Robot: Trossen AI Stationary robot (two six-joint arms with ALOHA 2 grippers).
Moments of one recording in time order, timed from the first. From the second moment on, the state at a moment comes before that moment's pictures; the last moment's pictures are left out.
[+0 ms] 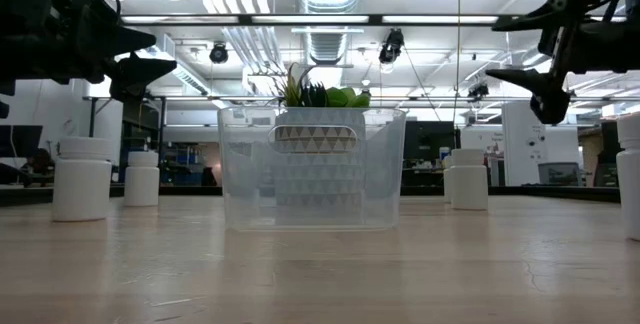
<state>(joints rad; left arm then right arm) 0.38 0.13 0.00 0.12 0.36 -0.18 -0.10 0.11 0.01 0.16 0.14 0.98</state>
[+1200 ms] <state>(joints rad) 0.38 0.13 0.00 0.12 0.36 -0.18 -0.10 0.11 0.04 0.92 0.29 0.89</state>
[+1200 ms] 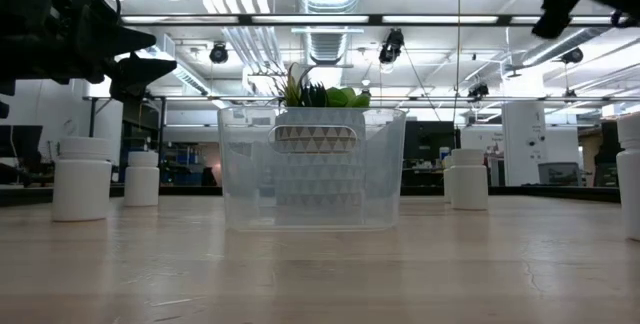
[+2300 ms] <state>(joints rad) 0.38 0.13 0.00 0.12 0.36 -0.18 -0.10 0.87 1.49 -0.56 -0.25 0.33</state>
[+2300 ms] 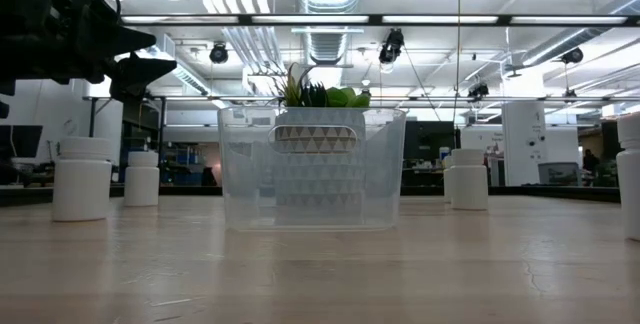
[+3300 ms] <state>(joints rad) 0.38 0.13 0.00 0.12 0.36 -0.18 0.33 1.64 2.15 -1.57 -0.33 -0.05</state>
